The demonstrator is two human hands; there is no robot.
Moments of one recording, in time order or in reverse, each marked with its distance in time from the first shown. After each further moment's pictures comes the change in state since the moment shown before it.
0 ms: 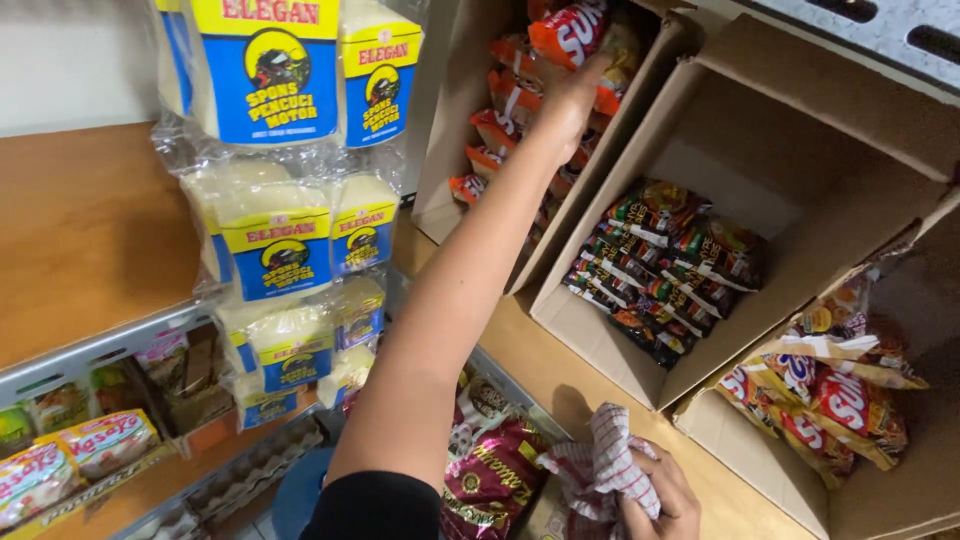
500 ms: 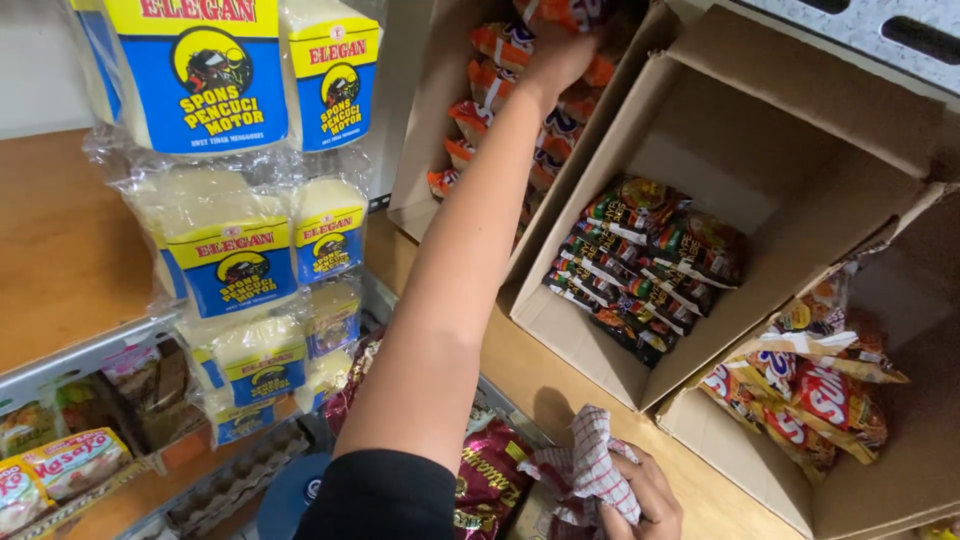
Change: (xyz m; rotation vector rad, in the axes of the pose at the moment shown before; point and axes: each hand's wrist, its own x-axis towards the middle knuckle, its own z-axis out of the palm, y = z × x) left_hand 0.120 -0.055 0.016 0.394 -0.271 0.130; right_hand 0.001 0.001 -0.002 -0.054 -0.033 0.010
